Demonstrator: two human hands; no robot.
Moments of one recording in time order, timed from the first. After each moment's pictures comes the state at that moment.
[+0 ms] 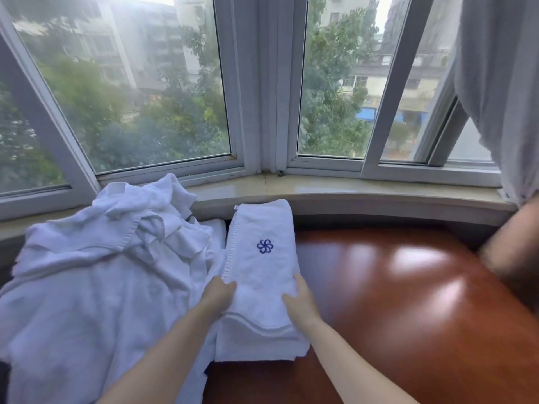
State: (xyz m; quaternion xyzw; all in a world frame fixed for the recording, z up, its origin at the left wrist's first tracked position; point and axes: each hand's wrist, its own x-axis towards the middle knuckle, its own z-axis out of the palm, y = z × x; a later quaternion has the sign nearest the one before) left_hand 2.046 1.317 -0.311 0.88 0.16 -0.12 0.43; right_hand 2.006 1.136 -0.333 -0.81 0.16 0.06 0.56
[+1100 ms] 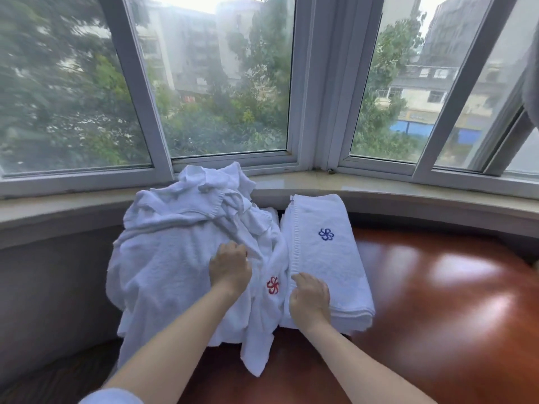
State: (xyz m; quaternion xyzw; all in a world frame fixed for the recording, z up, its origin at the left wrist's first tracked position) left_hand 1.990 1.438 -0.279 0.99 0.05 0.11 0.11; right_hand 1.956 1.264 -0.337 -0.98 0.00 -0.04 0.21
